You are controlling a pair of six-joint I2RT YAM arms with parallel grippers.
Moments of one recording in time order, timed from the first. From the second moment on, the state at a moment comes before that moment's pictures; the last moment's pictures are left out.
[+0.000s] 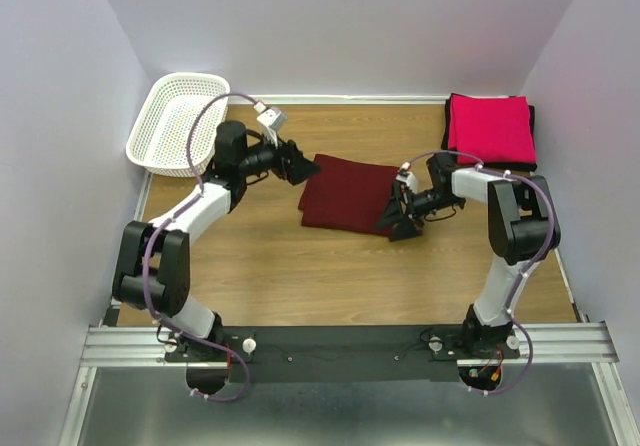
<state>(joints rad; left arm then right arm) -0.24 1.57 0.92 0.41 0.86 -0.32 0.16 1.90 1.07 -0.63 -1.03 0.08</state>
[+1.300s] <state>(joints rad) -1.00 2.02 1.26 -0.03 0.22 1.07 -0.13 1.74 1.10 -0.64 -0.81 0.20</state>
